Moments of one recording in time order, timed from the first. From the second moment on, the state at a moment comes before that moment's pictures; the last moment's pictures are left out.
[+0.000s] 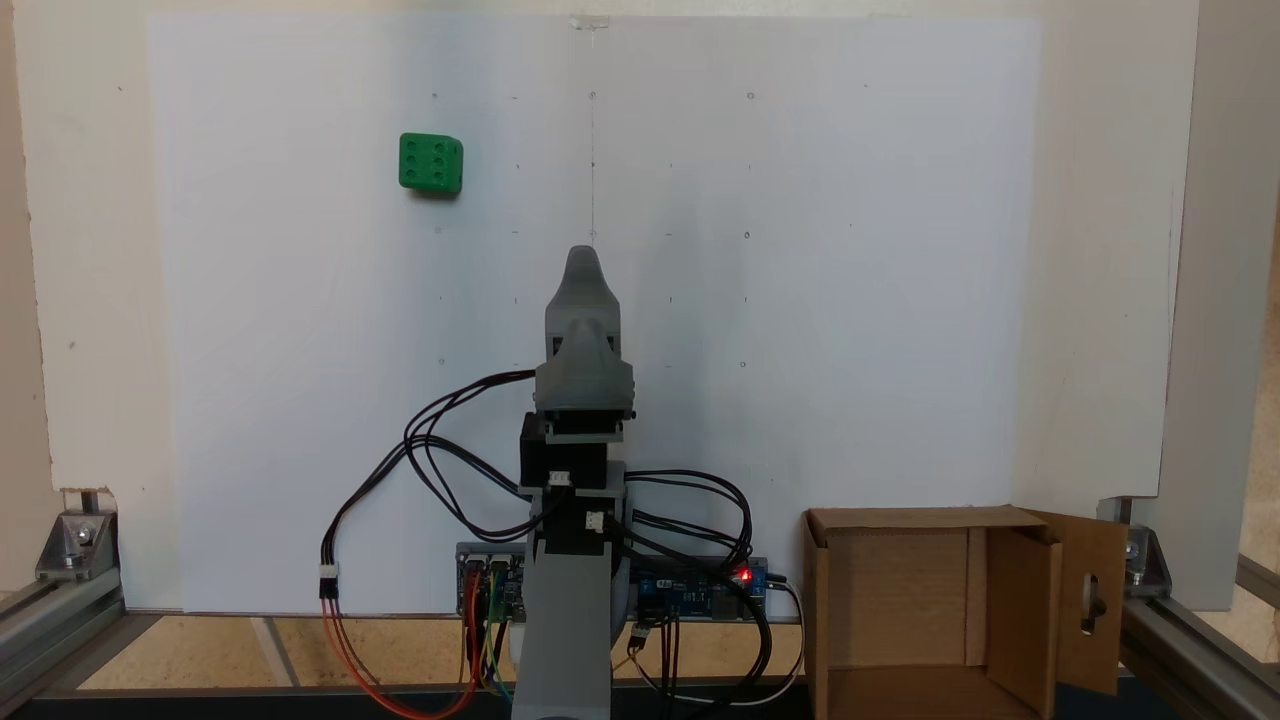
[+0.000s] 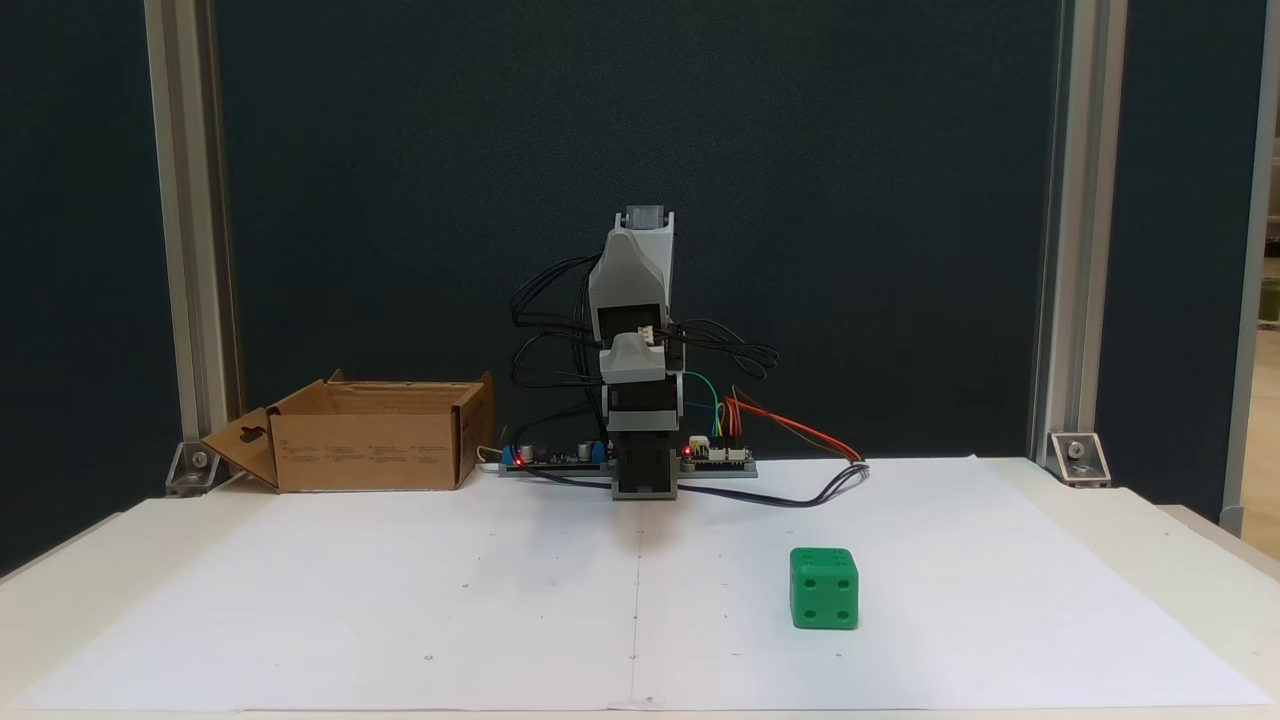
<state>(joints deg) 1.3 129.4 176.4 -95.7 4.6</state>
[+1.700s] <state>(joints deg) 1.4 129.4 176.4 -89.9 -4.2</state>
